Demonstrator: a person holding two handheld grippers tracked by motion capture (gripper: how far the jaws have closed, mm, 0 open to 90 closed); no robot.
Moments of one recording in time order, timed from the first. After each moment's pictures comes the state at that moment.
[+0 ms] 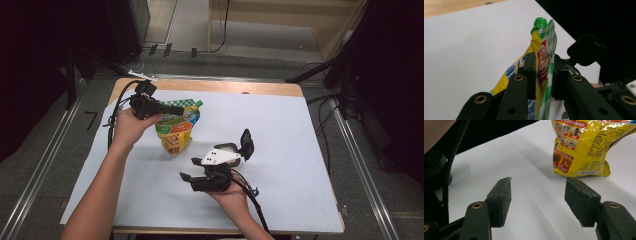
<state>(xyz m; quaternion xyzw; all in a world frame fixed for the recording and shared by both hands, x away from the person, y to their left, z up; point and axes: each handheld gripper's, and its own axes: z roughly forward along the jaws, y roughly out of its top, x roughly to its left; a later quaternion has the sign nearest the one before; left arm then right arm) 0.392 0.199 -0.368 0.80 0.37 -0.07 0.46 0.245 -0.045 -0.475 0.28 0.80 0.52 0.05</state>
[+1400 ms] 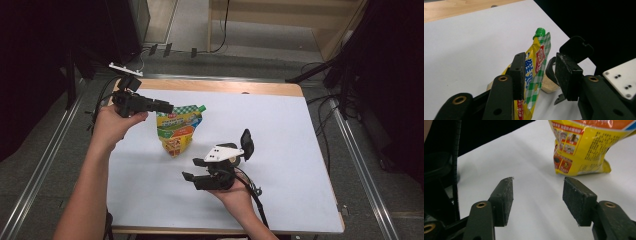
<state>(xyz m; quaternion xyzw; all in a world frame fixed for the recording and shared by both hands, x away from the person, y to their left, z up) 0.370 0.223 -0.331 0.79 0.40 -0.07 0.45 0.247 -0.053 -0.464 0.28 0.81 0.51 0.01</state>
